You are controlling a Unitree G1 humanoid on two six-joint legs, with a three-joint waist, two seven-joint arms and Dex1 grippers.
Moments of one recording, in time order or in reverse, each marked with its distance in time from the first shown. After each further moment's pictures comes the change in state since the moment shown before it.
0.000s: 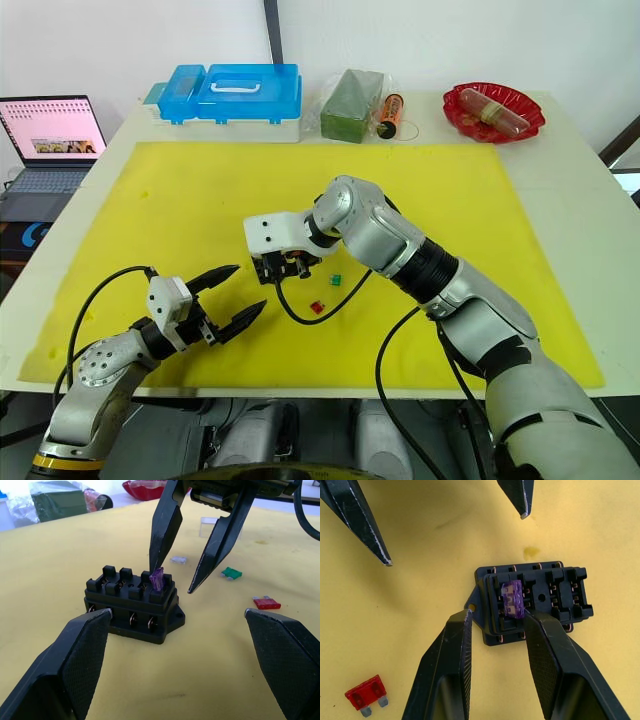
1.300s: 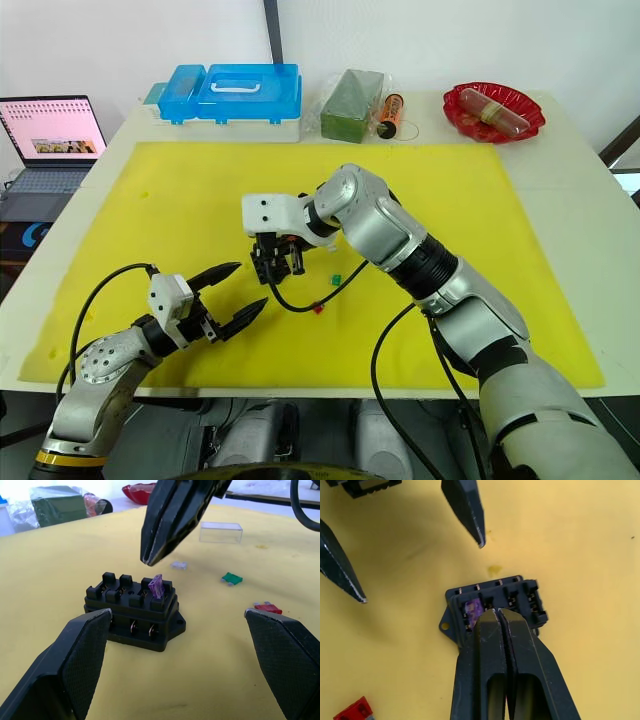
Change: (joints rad) left arm -0.017 -0.007 -0.001 0.004 0.001 0.001 -0.001; right arm 0.002 0.038 -0.073 -0.007 0.010 0.075 -0.035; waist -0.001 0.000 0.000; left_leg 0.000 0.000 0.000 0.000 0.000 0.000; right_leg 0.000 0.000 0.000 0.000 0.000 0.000
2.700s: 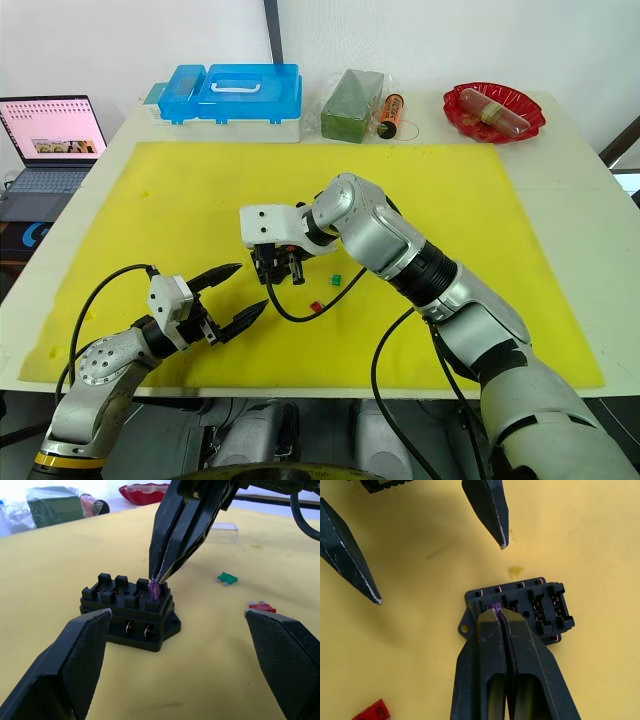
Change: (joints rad) left arm 0.007 0.000 0.000 -0.009 0.000 0.000 -0.008; right arm 0.028 -0.008 0.018 -0.055 0.001 0.020 0.009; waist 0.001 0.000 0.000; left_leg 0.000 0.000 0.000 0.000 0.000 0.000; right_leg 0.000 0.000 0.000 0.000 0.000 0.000
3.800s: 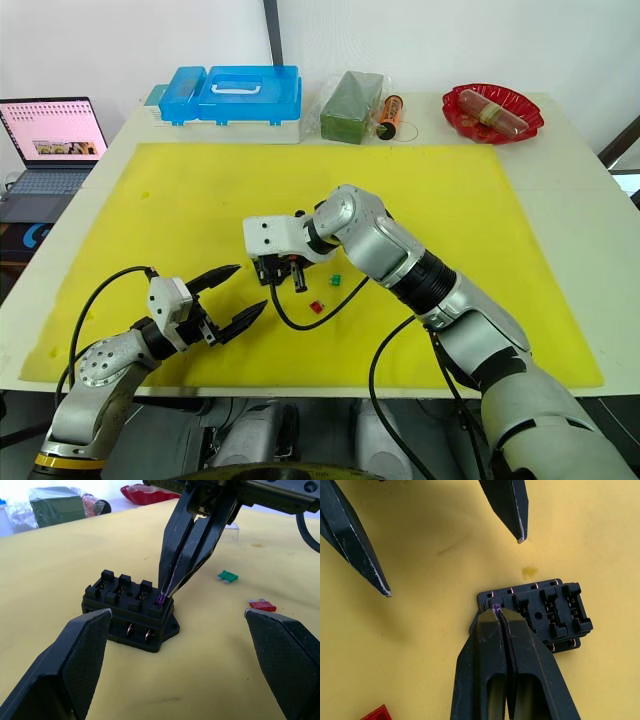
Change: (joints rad) left arm 0.006 0.000 0.000 0.016 0.000 -0.020 -0.001; right arm 0.049 0.004 0.007 0.048 -0.012 -0.101 -0.017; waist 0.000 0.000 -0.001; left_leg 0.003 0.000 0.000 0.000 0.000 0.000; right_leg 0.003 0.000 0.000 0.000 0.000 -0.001
